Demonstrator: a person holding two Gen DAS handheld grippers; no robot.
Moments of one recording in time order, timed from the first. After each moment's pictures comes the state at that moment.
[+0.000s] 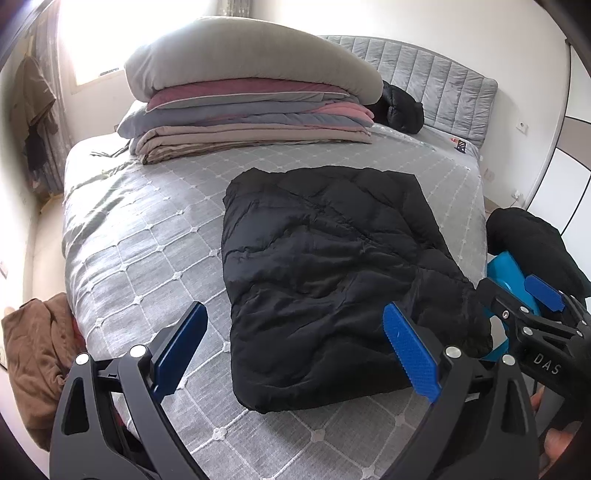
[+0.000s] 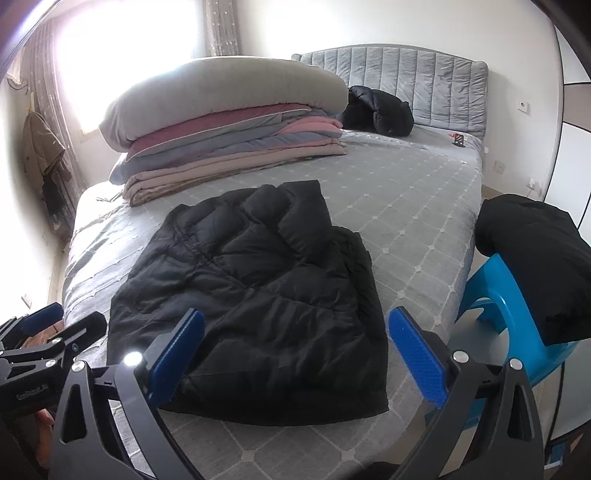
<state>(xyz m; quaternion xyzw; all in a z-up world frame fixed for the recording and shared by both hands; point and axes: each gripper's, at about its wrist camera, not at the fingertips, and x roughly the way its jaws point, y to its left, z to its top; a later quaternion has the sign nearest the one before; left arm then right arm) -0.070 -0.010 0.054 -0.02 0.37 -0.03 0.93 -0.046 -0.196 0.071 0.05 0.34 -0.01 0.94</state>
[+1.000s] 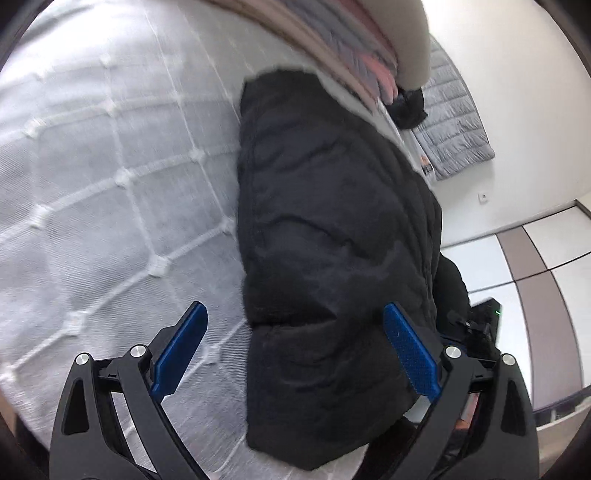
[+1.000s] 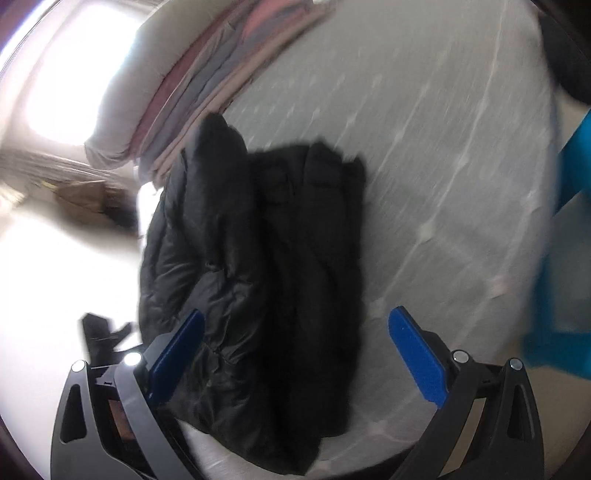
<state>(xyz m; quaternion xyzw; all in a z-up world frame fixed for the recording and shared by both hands) 0.045 0.114 -0.063 -0.34 0.52 -0.18 0.77 0.092 -0.349 -0.039 0.33 0.56 0.20 0.73</state>
